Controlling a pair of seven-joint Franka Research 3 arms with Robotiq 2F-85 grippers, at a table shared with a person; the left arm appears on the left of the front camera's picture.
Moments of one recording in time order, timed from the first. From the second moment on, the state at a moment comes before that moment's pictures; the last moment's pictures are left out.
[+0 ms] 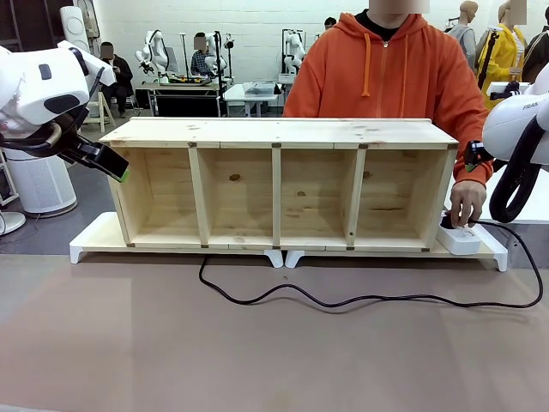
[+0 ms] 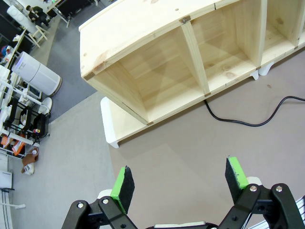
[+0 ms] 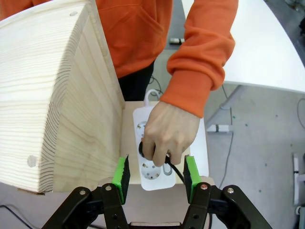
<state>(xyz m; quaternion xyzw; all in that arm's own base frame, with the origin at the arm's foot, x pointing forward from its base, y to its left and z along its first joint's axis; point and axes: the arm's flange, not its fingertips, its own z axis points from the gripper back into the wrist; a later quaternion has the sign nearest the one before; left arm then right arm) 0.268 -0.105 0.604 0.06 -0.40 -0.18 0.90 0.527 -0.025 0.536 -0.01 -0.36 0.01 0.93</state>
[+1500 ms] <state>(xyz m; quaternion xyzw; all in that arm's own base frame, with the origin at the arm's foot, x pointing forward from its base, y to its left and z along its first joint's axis) 0.268 -0.105 0.604 0.06 -0.40 -0.18 0.90 0.527 -0.025 0.536 -0.01 -0.36 0.01 0.93</state>
